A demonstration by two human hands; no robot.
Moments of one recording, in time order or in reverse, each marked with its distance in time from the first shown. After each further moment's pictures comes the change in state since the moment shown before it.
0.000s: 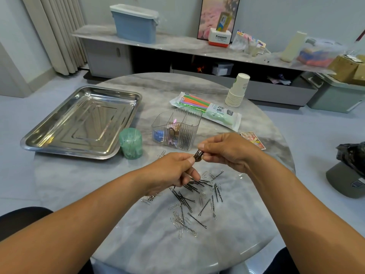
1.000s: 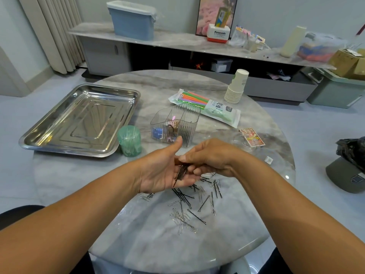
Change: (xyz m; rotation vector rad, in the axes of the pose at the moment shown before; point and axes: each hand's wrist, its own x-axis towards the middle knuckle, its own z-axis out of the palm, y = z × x) left_hand -0.004 0.005 -0.014 -0.514 -0.165 -0.276; right_hand -0.005 0.008 0.030 -0.211 -0.192 0.124
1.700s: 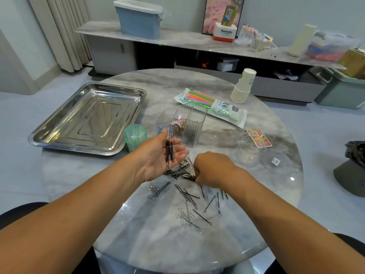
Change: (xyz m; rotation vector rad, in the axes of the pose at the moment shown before) left_hand -0.004 0.015 -0.010 -0.253 0.343 0.266; right_hand 0.023 0.026 0.022 -1.465 0.275 -0.183
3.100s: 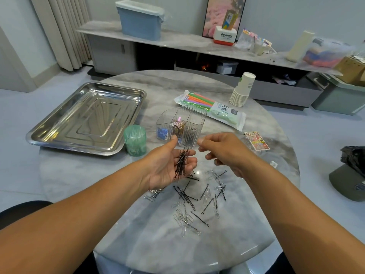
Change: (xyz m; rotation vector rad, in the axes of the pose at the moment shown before) left_hand 0.005 -0.016 0.005 0.071 -0.120 -0.154; right_hand -0.010 0.031 -0.032 1.275 0.178 0.255
